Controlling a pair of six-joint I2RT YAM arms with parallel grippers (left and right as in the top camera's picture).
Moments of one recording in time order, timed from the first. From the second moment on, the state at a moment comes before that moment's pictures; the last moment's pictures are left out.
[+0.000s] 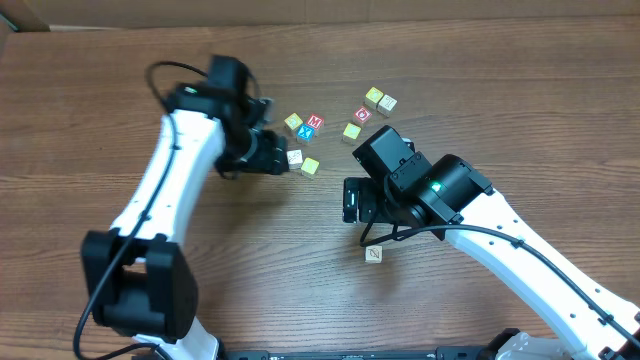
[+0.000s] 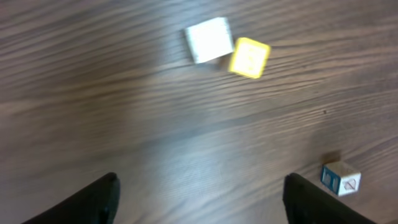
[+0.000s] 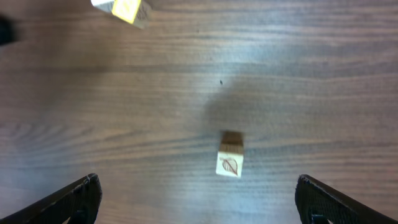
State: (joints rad) left arm -0.20 1.80 1.49 -1.11 0.22 -0.05; right arm 0.70 1.48 1.34 -1.12 0.01 0.72
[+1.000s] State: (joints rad) left arm -0.35 2.07 1.43 -0.81 0.24 0.03; right arm 0.70 1.06 1.42 -1.30 -0.13 0.72
